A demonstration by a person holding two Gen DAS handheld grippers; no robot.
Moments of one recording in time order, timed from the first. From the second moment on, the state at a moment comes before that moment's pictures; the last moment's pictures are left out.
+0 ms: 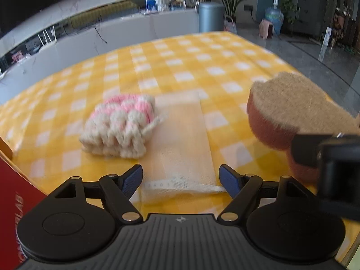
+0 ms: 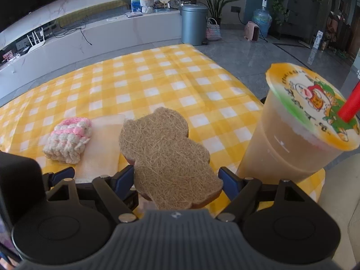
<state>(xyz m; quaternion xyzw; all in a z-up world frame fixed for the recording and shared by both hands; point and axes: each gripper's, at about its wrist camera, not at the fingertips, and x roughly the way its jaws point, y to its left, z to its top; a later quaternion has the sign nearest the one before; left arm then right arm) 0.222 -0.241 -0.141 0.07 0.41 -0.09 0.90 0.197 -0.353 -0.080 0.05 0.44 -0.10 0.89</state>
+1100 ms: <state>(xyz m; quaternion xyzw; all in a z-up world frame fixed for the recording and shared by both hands) 0.185 -0.205 -0.099 0.01 0.39 -0.16 0.91 0.199 -0.348 -0.090 0.00 0.46 -0.14 0.88</state>
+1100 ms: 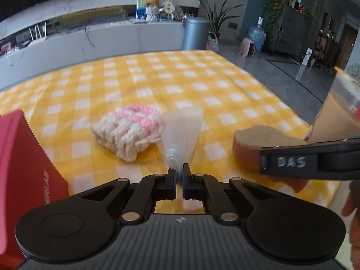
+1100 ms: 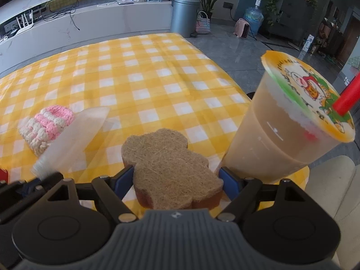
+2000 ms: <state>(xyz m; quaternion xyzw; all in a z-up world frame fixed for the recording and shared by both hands) 0.131 -0.180 0.001 -0.03 0.29 -0.14 0.95 0.169 -0.359 -0.031 0.14 0.32 -0.05 0.94</state>
